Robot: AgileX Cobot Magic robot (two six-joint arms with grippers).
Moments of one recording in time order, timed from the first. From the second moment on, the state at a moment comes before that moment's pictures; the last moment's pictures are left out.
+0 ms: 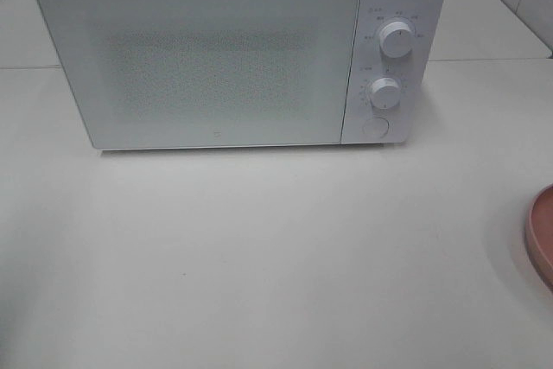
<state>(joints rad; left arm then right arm) -0.05 0.69 -0.64 -0.05 1.22 0.03 0.09 0.00 -0.49 -0.07 0.97 0.07</state>
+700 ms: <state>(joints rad) -0.05 0.26 -0.53 0.00 1.07 0.03 0.09 0.00 -0.49 -0.07 0.97 0.07</state>
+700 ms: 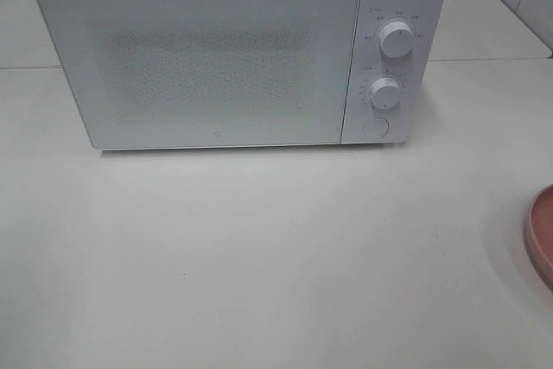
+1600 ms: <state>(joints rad) 0.00 0.02 -0.52 -0.03 1.07 0.01 0.09 0.00 -0.49 -0.07 0.97 0.07</state>
